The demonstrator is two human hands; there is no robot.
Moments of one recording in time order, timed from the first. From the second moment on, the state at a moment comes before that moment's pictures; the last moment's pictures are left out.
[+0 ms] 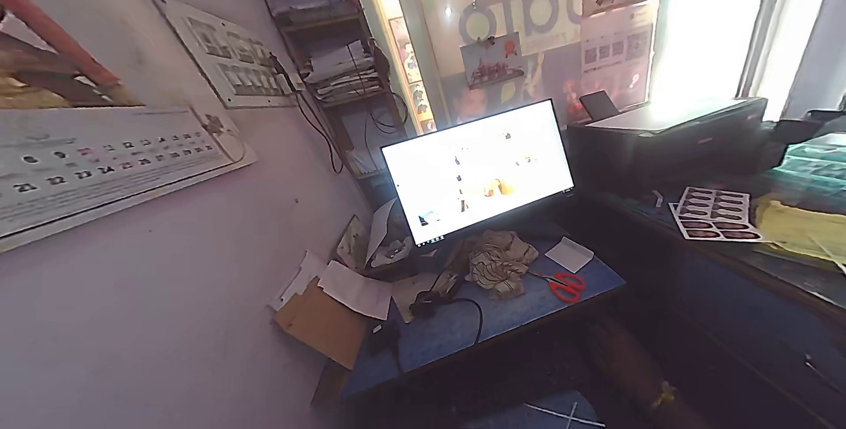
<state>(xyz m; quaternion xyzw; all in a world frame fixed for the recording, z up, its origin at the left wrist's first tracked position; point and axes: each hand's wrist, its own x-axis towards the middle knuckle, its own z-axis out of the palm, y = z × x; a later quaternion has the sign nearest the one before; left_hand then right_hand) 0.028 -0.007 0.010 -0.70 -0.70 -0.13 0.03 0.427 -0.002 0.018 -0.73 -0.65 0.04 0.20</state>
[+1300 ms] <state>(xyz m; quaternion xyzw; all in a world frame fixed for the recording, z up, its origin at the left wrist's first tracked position) 0.134 -0.011 0.006 -0.87 -0.44 -0.18 -0.10 0.426 -0.004 0.020 -0.73 -0.65 0.01 0.21</state>
